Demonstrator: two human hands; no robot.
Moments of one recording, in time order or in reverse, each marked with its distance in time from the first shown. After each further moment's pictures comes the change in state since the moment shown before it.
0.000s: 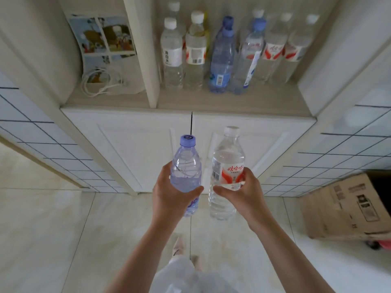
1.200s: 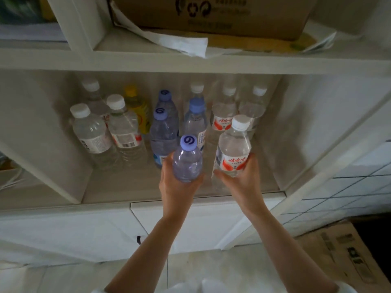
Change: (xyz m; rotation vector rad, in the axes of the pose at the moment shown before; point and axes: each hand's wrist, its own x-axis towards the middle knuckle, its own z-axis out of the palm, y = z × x) left_hand 0.209 0.140 0.210 -0.160 0.122 0.355; right_hand 0.273 -0.075 -0.118 0.145 0.309 -0.365
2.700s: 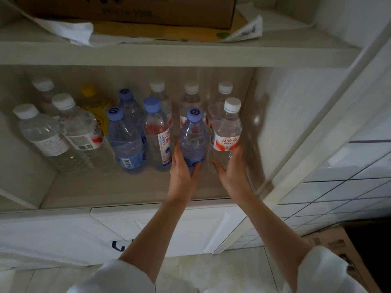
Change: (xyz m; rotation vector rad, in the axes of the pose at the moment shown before) left_hand 0.007 -0.003 0.116 0.055 -0.226 0.098; right_hand 0.067 0.055 -0.051 -0.304 -0.096 -0.128
